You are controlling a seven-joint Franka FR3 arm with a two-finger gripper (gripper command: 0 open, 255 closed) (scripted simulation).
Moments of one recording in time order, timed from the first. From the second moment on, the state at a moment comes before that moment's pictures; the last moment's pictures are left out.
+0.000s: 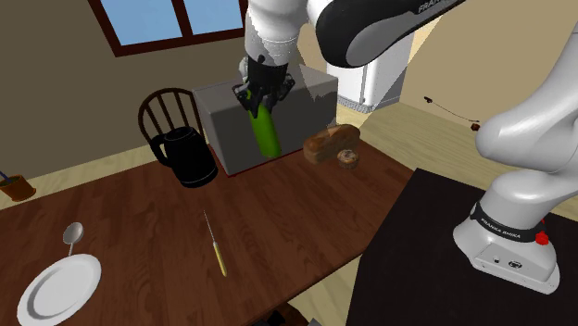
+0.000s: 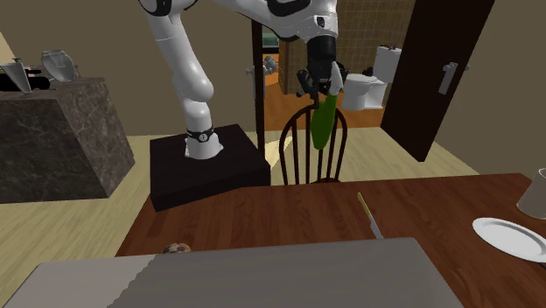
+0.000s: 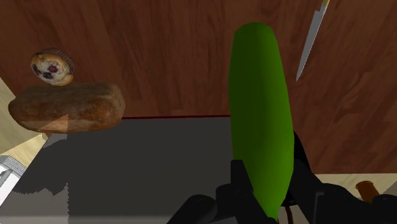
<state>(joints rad) -1.32 0.23 2.02 -1.99 -0.75 2.06 1.35</state>
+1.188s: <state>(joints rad) -1.33 0.28 2.06 -1.82 -0.73 1.89 1.23</state>
